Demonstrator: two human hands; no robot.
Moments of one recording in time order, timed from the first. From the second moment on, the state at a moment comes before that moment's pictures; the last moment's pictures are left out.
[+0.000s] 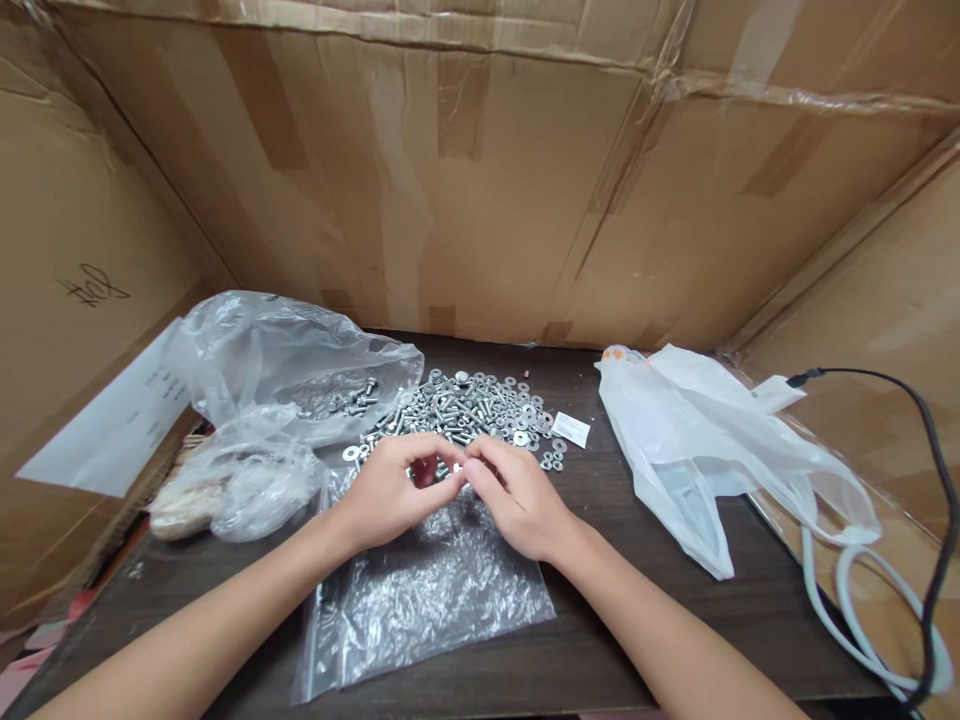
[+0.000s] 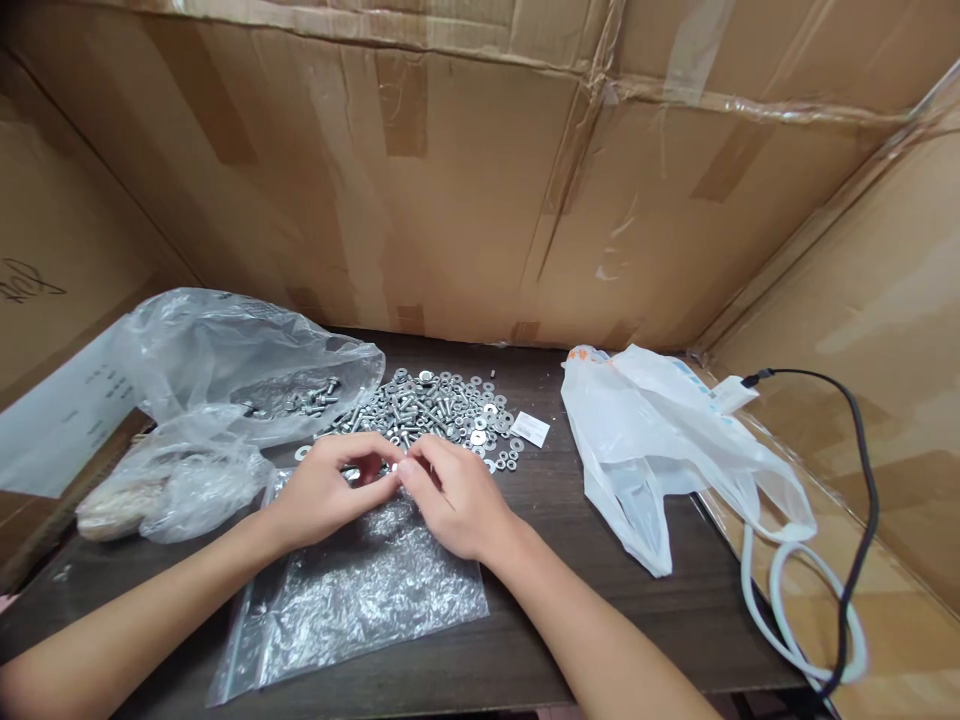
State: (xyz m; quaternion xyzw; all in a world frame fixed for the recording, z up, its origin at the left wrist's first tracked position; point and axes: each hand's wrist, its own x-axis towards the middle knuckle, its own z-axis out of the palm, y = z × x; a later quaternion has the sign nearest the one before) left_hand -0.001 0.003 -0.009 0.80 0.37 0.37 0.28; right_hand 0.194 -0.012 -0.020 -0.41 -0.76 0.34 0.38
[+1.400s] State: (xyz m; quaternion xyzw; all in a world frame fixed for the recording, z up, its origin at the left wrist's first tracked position) left_hand 0.002 -0.001 -0.010 0.75 0.40 0.36 0.38; right_hand 0.192 -0.018 -0.019 -0.40 -0.74 0.37 0.39
